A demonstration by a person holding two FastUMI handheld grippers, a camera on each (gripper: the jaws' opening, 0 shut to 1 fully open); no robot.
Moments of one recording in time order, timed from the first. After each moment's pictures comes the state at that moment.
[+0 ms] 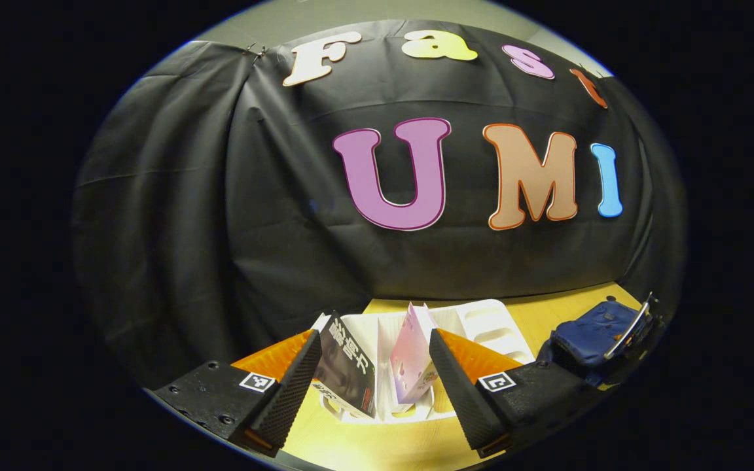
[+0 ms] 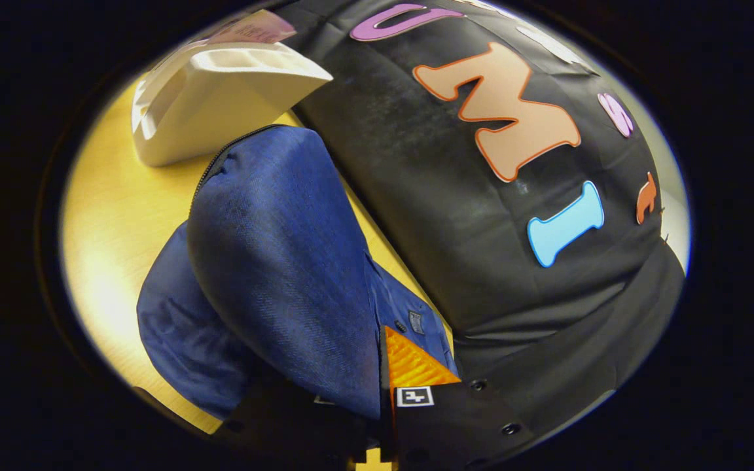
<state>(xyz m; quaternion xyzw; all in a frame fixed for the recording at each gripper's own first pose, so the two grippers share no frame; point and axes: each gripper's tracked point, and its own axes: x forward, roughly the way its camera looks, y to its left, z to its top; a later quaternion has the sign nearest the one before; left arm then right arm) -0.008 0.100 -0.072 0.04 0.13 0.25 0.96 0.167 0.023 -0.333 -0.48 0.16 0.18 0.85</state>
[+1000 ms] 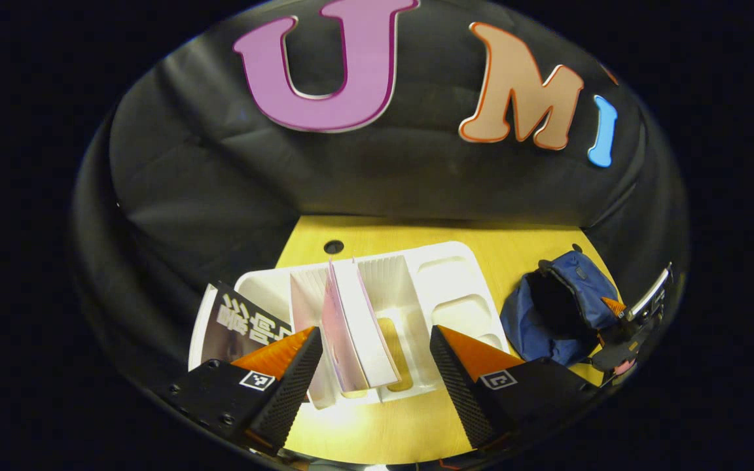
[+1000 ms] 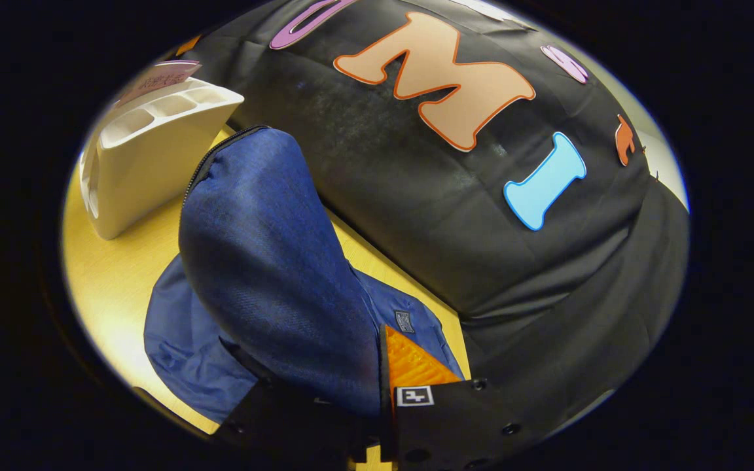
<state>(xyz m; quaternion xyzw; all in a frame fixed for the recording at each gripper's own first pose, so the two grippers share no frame) 0.107 0.078 -0.167 -0.06 0.40 0.10 0.91 0.205 0.010 -0.308 -0.39 0.20 0.14 0.89</state>
